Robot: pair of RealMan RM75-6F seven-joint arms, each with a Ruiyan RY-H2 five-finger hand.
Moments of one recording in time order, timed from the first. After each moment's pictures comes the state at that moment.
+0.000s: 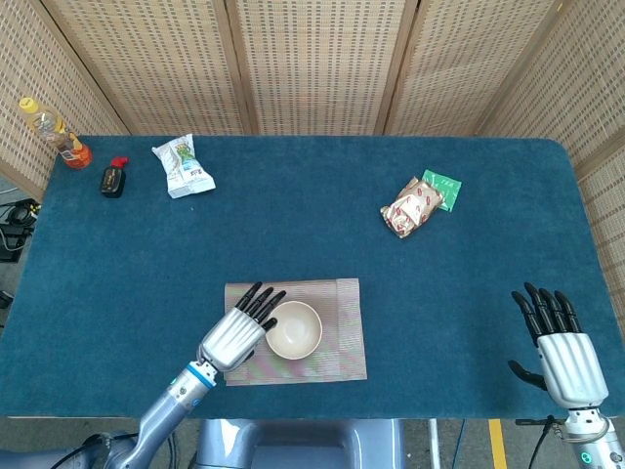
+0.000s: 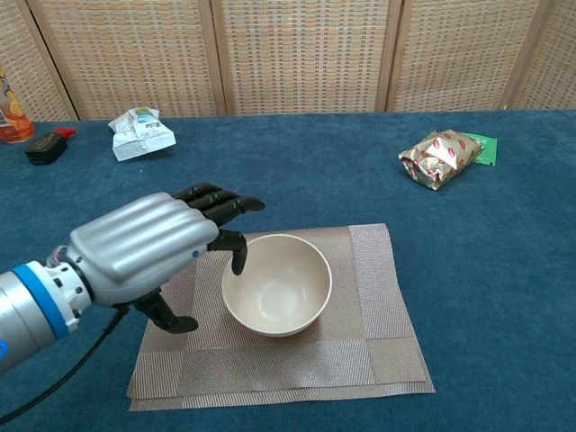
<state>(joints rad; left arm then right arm) -0.48 -1.72 -0.09 -1.57 1.56 1.02 0.71 0.06 -1.12 0.02 -1.66 -1.63 1.53 -0.11</state>
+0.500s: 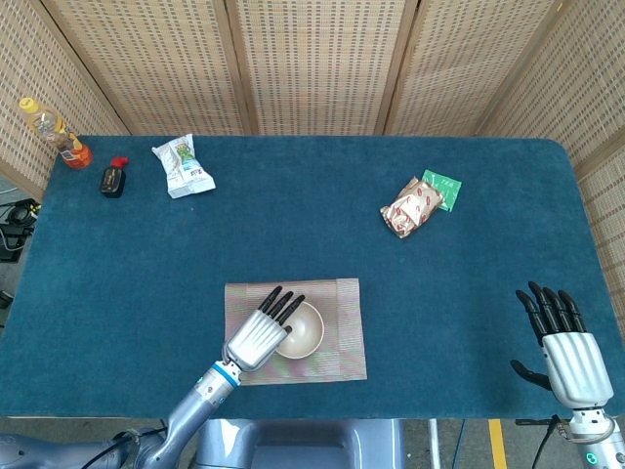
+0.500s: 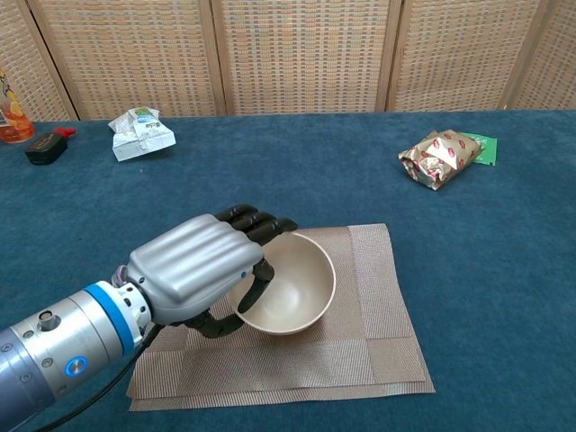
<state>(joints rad) -0.54 -1.86 -0.09 -1.45 1.50 1.01 0.76 0.06 -1.10 0.02 -1.66 -1.63 1.53 -0.07</state>
